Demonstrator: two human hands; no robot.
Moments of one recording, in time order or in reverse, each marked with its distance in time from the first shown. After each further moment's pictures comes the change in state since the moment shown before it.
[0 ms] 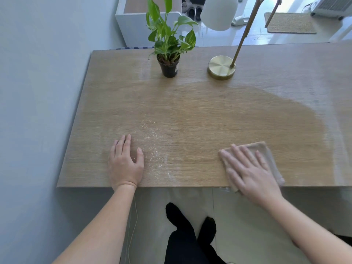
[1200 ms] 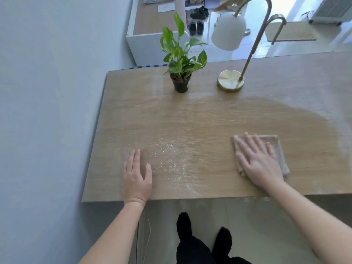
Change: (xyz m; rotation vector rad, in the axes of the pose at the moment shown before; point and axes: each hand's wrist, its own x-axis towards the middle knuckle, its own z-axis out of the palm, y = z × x) left_hand 0.009 -0.030 -0.021 -0.124 -0.119 0.035; right_hand 0.066 -0.018 -0.020 0.097 0.076 0.181
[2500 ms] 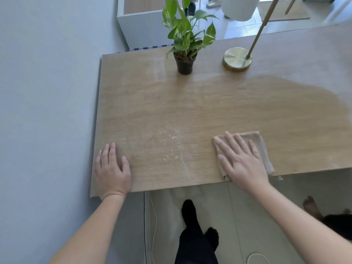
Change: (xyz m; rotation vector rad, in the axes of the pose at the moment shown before) left_hand 0.030 -0.099 -0.040 0.221 0.099 -0.018; right_hand -0.046 -0.105 0.045 -0.005 -0.002 -0.043
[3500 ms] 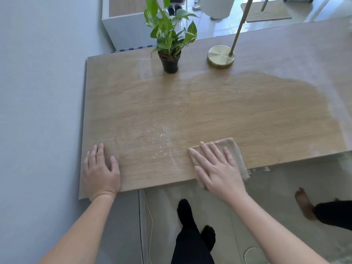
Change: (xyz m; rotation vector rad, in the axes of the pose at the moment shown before) left_hand 0.000 -0.001 0.004 -0.022 0.012 0.005; right_hand -0.041 -0.036 0.026 0.047 -0.014 -0.070
